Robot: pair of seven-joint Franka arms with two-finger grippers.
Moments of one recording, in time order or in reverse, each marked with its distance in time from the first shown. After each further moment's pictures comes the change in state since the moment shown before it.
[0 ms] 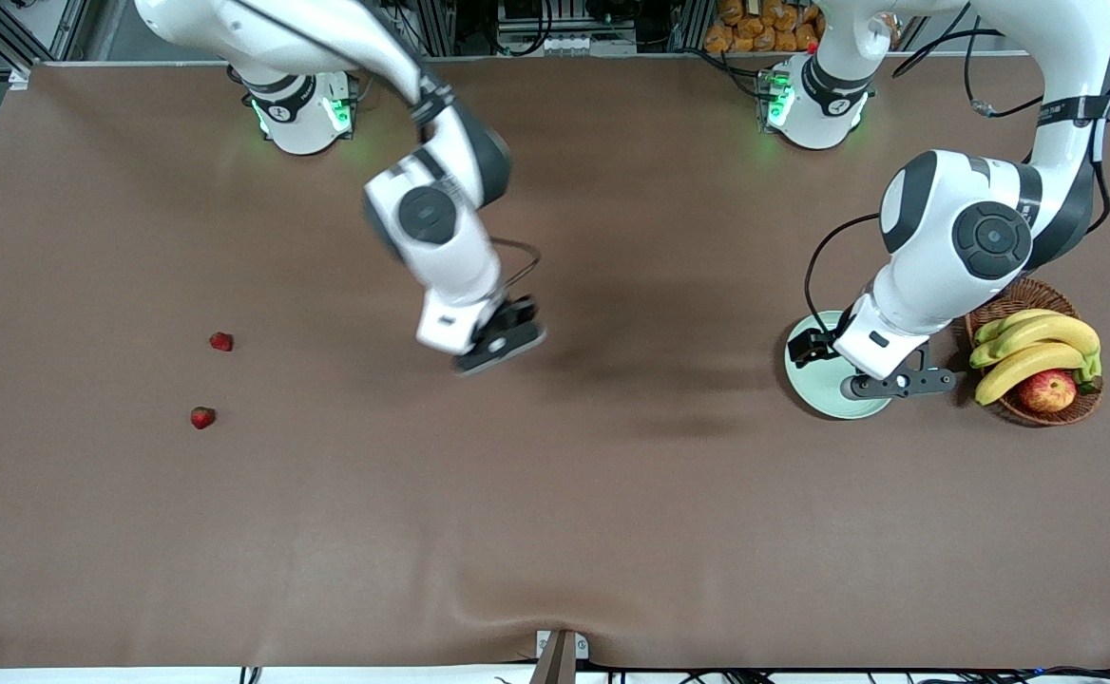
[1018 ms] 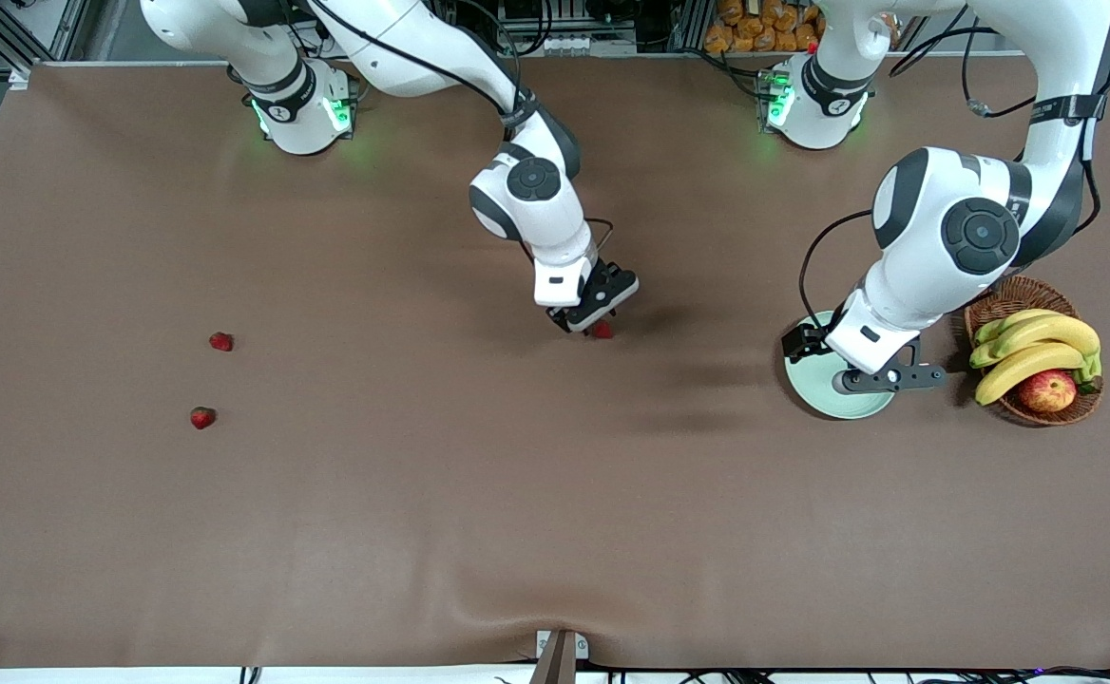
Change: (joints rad) left arm 0.000 -0.012 -0.011 -0.027 0.000 0.014 0.000; right arm 0.207 0.208 -0.047 0.015 -0.002 0.364 0.016
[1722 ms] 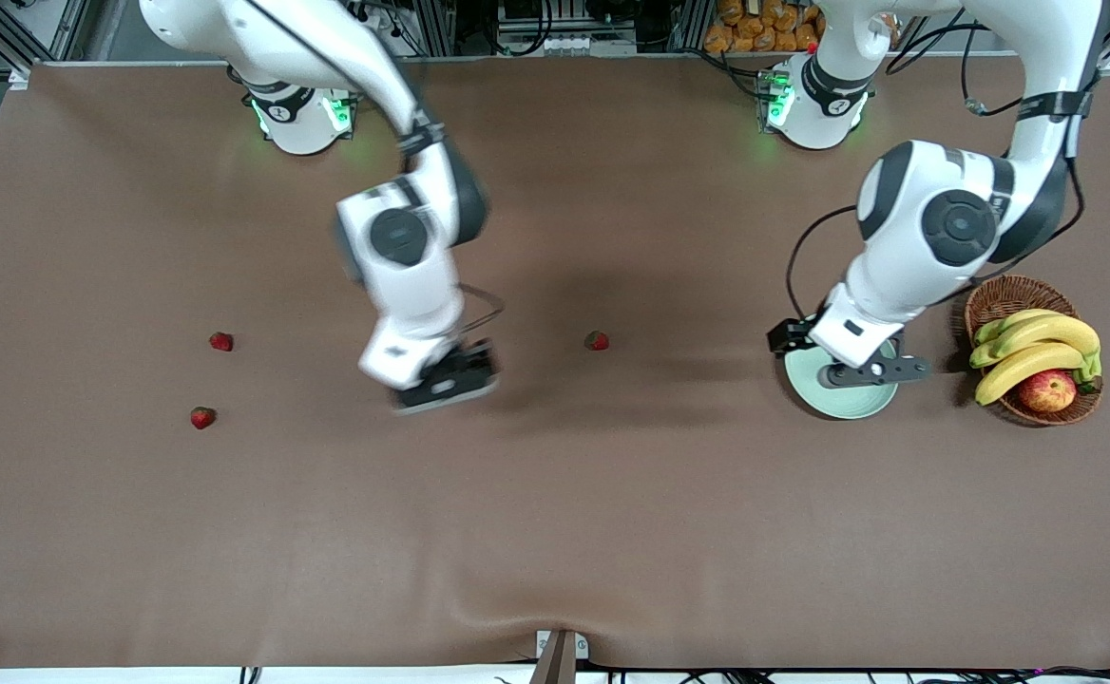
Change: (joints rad) left arm -0.001 -0.008 -0.067 -0.009 0.000 0.003 -0.120; right arm -0.041 -0.173 -0.419 0.032 0.000 -0.438 -0.008
